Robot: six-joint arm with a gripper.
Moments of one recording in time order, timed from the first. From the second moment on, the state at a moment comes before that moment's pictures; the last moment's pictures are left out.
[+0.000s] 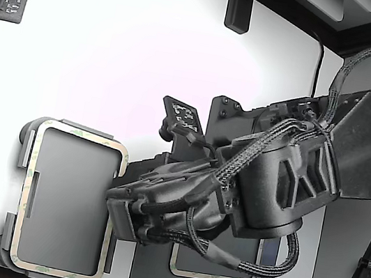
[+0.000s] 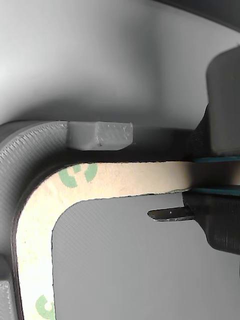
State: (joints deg) arm 26.5 86.0 88.2 85.1 0.4 119.5
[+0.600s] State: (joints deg) arm 26.5 86.6 90.0 83.6 0.4 119.5
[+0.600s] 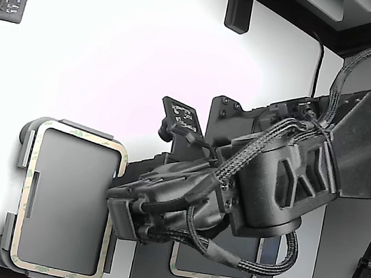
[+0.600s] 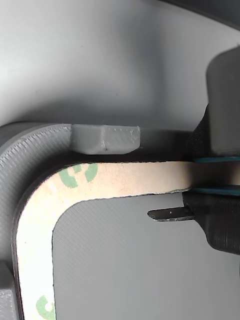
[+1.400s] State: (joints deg) arm 26.5 86.2 90.4 83.2 0.3 119.4
